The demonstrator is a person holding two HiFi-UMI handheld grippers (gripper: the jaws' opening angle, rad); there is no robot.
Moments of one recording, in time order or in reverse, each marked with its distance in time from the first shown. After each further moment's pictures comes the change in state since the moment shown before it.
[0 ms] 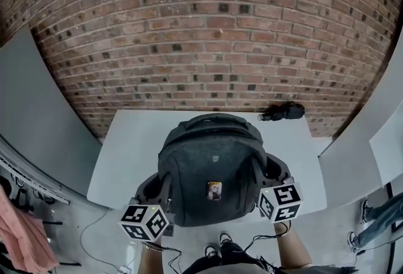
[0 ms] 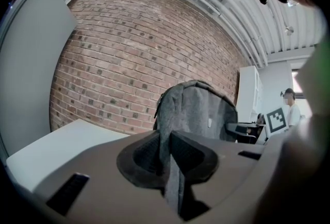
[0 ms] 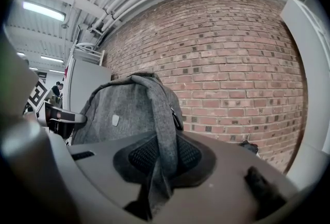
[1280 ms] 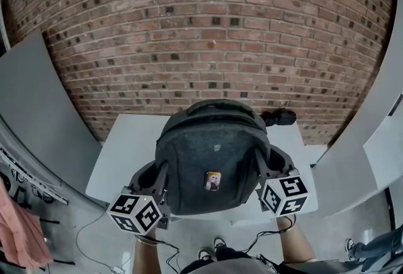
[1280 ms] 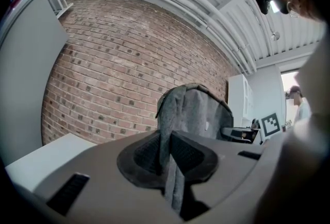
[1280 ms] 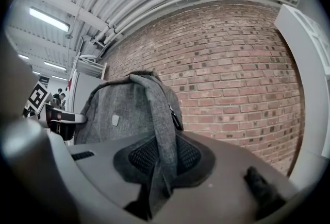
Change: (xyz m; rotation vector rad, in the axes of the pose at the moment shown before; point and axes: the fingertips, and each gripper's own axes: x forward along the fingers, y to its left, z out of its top) left arm -0.032 -0.065 0.057 0.046 -0.125 -0.074; right arm -0.058 -0.023 0.057 0.016 -0.117 0.012
